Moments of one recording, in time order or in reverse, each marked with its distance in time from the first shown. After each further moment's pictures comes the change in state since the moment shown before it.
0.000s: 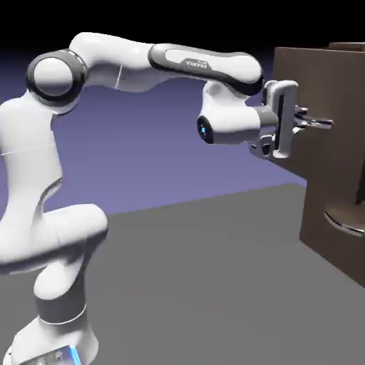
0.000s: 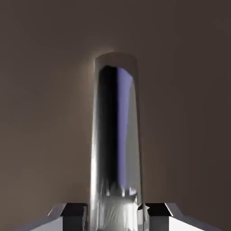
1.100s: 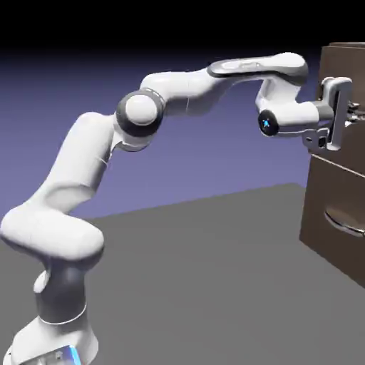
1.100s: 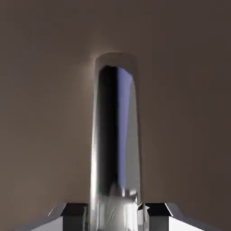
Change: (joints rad) arm -1.169 0.295 1.012 0.717 -0.215 0.125 0.429
